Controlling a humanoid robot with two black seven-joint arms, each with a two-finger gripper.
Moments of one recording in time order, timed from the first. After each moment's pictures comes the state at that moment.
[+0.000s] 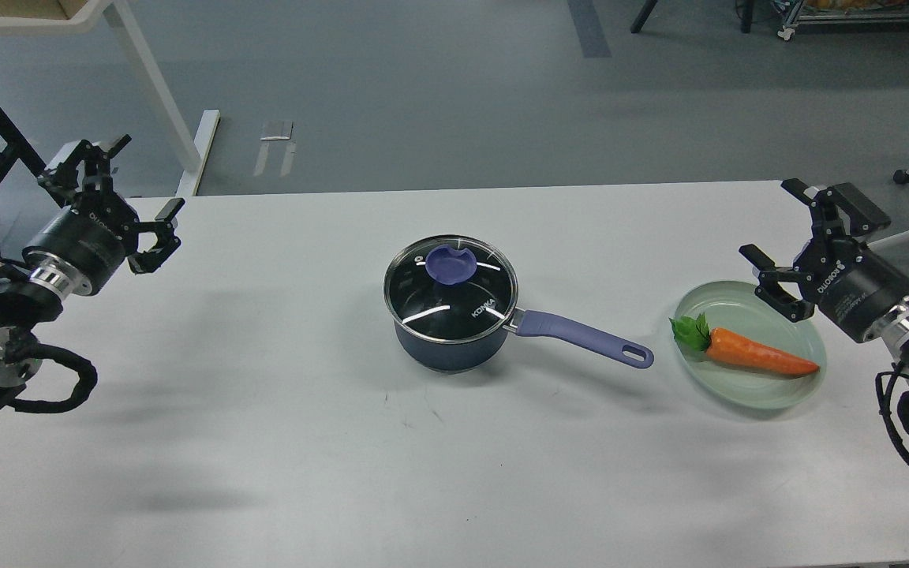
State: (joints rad) left arm -0.65 0.71 -0.45 -0.93 -0.10 -0.34 -0.46; right arm 0.56 -0.86 0.47 1.15 -0.26 0.34 0.49
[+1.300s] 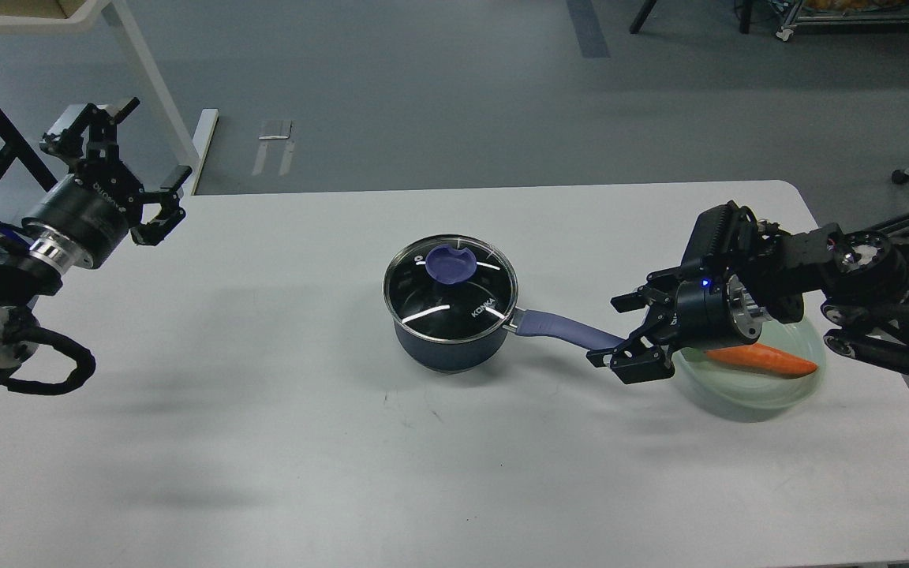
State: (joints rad) left arm -0.70 0.74 -0.44 -0.99 -0.01 -0.33 -0.49; right arm 1.30 -0.64 -0.39 1.22 -1.73 0.04 0.49
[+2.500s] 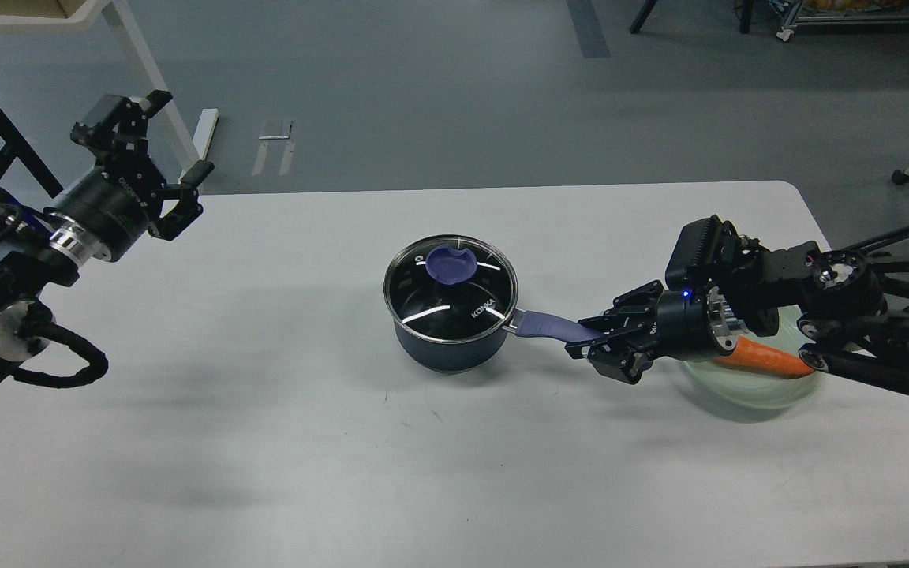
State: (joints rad) left arm -0.73 0.73 -0.44 -1.06 0.27 -0.29 -0.49; right arm 1.27 -0.60 -0.41 1.20 -1.65 -0.02 0.49
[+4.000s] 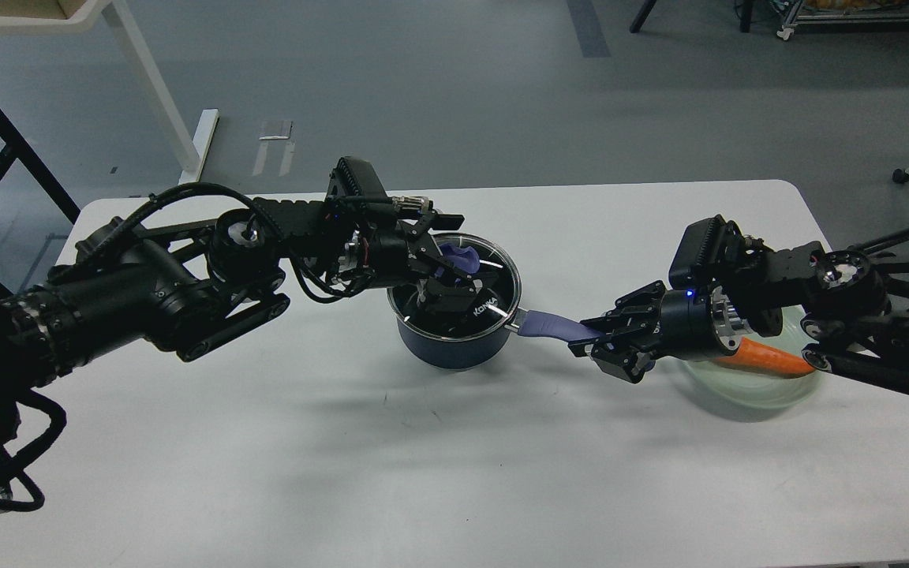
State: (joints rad) left arm -1.10 0.23 -0.10 -0.84 1.93 0.05 -0.49; right arm 1.27 -0.60 -0.41 1.20 -1.65 -0.02 0.49
